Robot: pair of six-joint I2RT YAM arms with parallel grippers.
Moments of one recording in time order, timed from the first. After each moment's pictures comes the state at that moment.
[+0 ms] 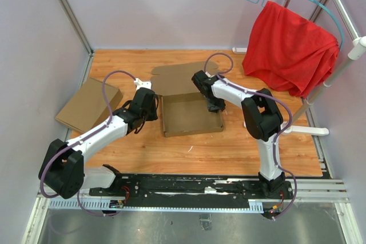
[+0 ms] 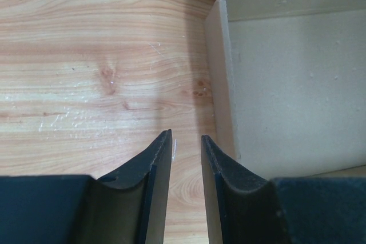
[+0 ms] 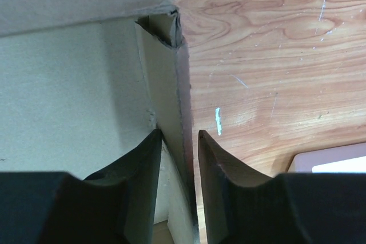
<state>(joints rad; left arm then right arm) -0.53 1.26 0.76 -0.27 -0.30 -0.46 0.60 2.09 1.56 -0.88 0.47 0.47</state>
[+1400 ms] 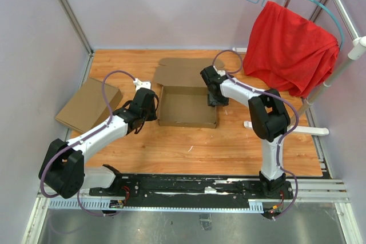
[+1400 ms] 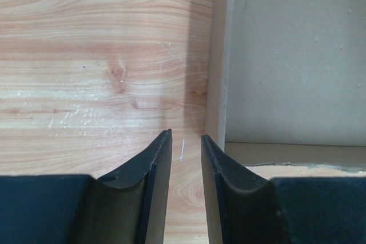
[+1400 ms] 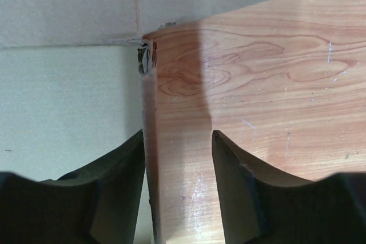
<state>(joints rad) -0.53 1.27 0.76 -0.28 -0.33 -0.46 0.52 2.04 1.48 -0.68 0.36 0.48</state>
